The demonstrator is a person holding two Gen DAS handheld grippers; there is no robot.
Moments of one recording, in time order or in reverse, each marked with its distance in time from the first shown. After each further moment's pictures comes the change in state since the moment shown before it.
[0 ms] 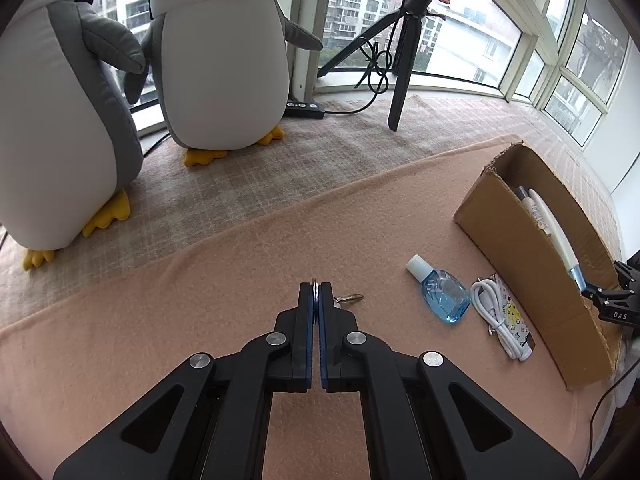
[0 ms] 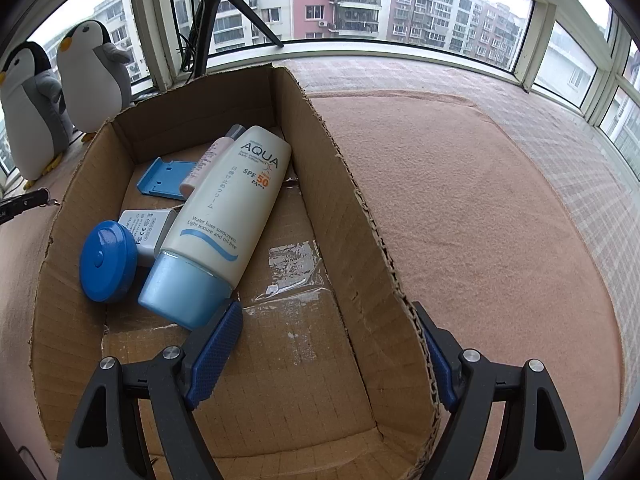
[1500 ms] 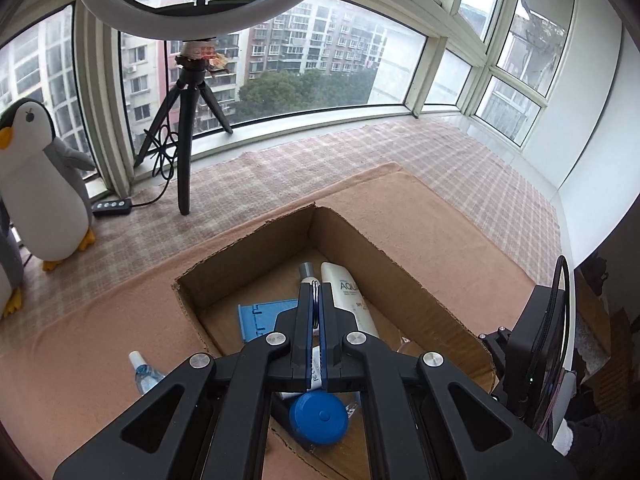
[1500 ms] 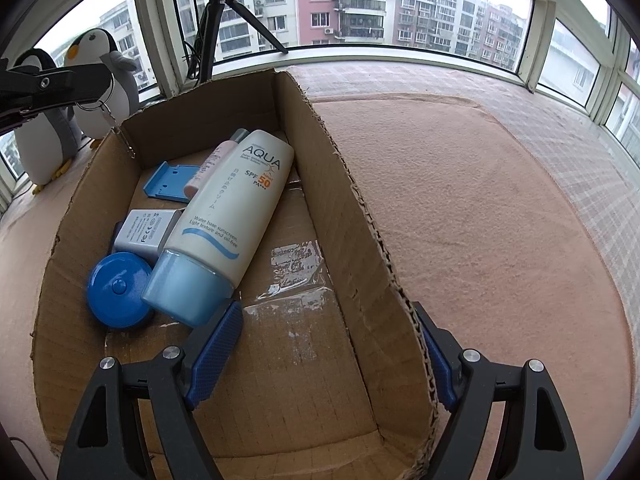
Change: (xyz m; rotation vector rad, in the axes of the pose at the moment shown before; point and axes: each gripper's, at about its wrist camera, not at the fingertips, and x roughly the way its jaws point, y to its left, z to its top) left arm -0.018 -0.213 0.065 0.093 -0.070 -0.172; right arm 0.005 0.000 -0.001 0.007 -0.032 0.039
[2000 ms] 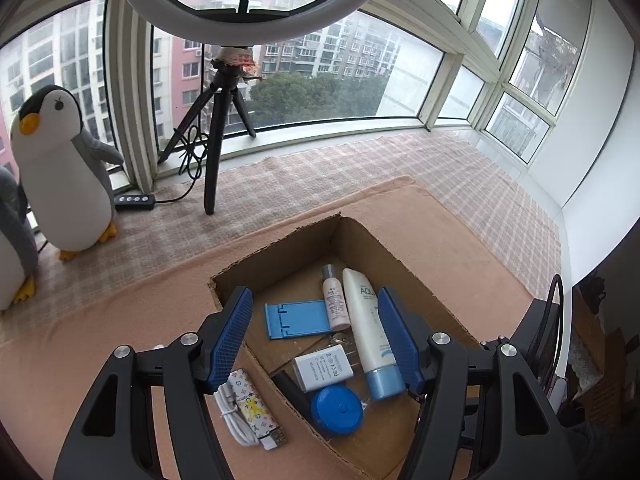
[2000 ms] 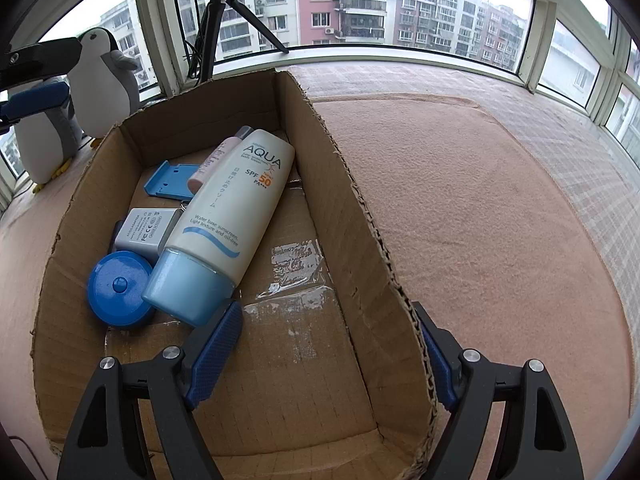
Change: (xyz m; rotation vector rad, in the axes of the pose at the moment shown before) left arm -0.023 0.023 0.001 -0.063 -0.032 0.030; right arm 0.000 0.000 -0.001 -0.002 -0.001 0.000
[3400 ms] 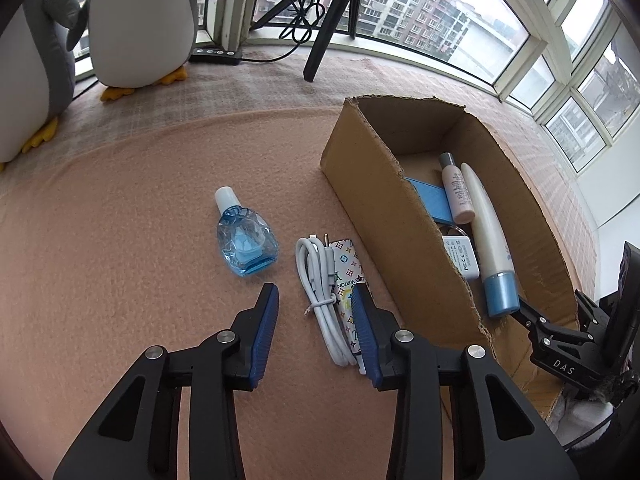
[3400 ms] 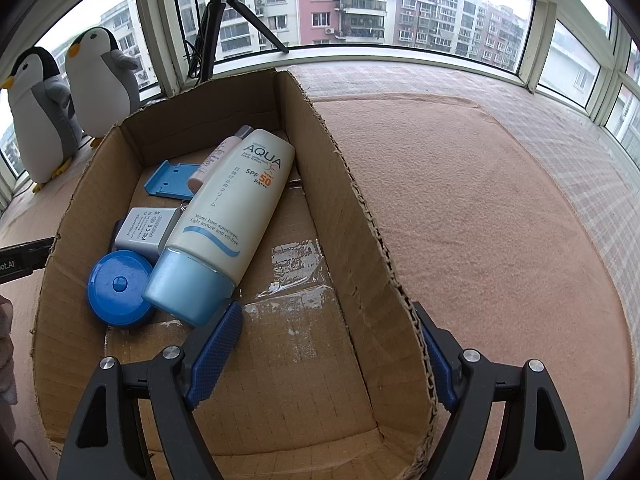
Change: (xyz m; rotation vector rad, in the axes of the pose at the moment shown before) left arm 0.038 0.070 -0.091 -0.211 0.195 0.101; right arm 0.000 0.000 -0.001 0.002 -0.001 -0.001
